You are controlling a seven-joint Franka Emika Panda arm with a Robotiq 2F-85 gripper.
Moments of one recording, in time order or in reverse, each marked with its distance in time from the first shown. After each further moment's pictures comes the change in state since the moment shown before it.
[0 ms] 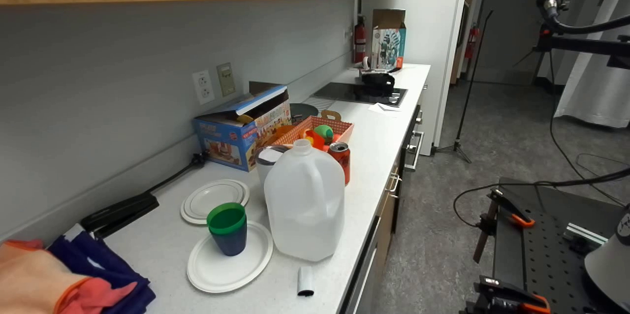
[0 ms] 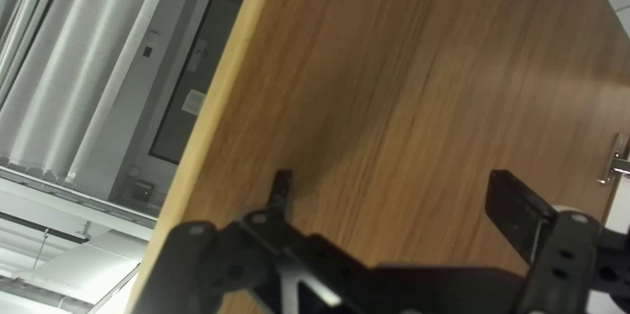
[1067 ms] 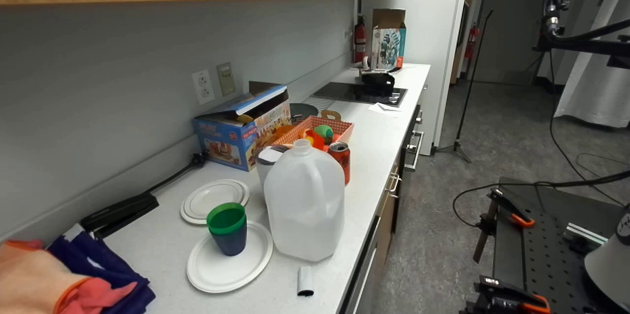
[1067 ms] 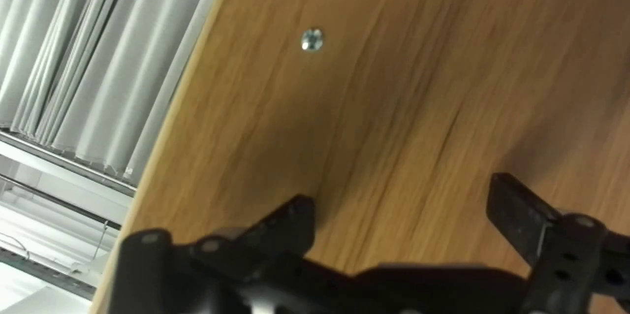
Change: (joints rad) arm 0.026 0.095 -0.240 -0.027 -0.153 0.105 0.086
